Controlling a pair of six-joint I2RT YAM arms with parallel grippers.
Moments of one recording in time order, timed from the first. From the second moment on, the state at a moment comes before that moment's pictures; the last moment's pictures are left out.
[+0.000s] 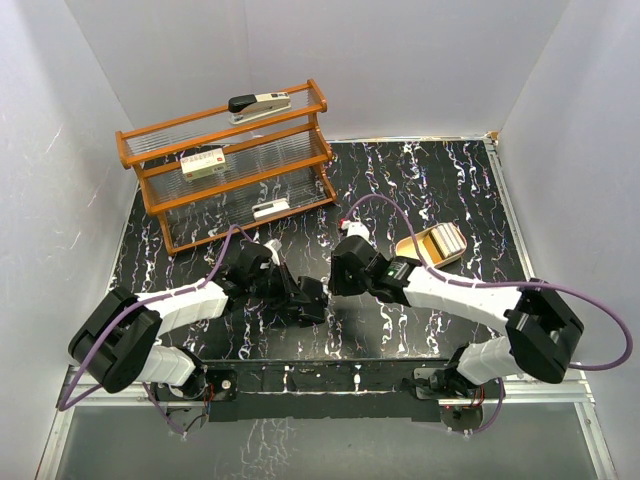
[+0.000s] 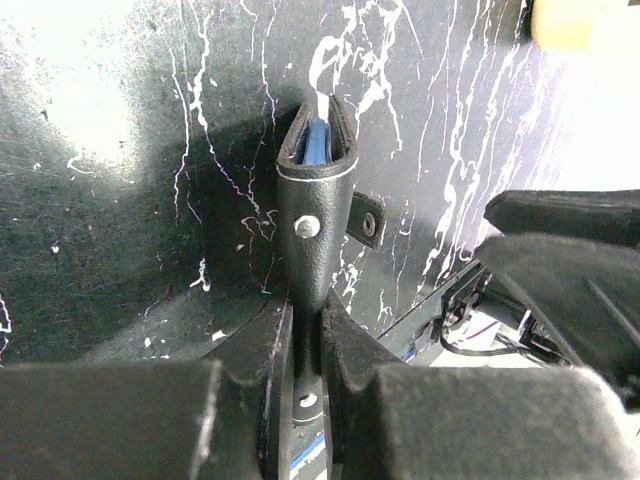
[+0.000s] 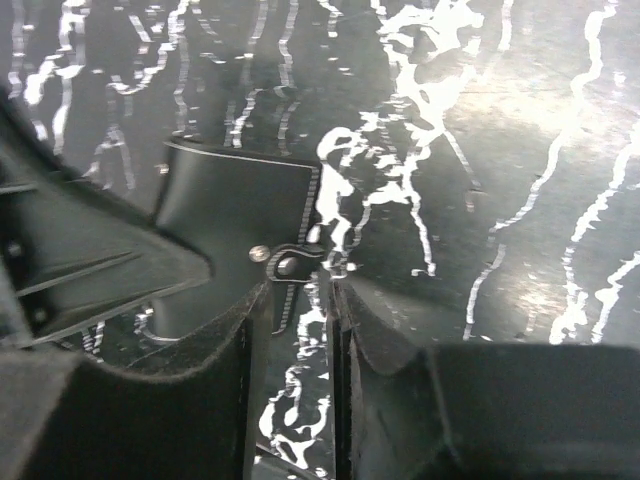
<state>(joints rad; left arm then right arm) -0.65 1.35 0.49 0.05 0.35 -0.97 0.91 1.38 0.85 -0.35 0.19 0.68</state>
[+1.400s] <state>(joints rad) -0.65 1.24 0.60 -0.14 0.21 -0.91 0.91 1.34 0.85 -0.31 0.15 0.71</state>
